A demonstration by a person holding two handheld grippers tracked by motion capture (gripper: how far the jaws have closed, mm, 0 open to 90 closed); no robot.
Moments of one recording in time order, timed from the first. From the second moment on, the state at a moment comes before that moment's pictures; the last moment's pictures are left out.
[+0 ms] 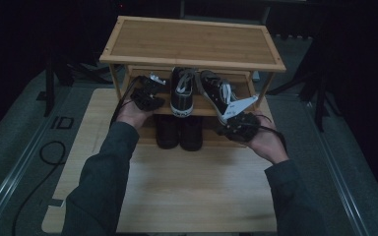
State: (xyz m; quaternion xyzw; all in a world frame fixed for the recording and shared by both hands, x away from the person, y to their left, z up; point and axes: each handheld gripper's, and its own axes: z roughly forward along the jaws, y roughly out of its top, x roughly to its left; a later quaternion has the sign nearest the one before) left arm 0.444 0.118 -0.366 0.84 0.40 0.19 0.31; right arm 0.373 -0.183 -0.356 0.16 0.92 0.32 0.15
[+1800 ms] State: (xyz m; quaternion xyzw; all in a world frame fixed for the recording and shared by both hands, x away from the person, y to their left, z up) left arm 0.444 0.122 -0.368 0.84 0.39 0.18 0.32; right arm 0.391 -0.194 -0.359 0.21 0.89 0.37 0.18
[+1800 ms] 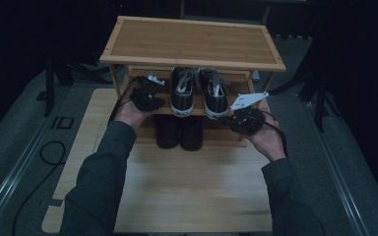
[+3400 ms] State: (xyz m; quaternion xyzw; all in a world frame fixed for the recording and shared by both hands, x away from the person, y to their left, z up) left arm 0.445 0.125 -0.368 0.84 0.39 0.18 0.33; right arm 0.394 -0.160 -0.376 0.19 0.89 0.37 0.18
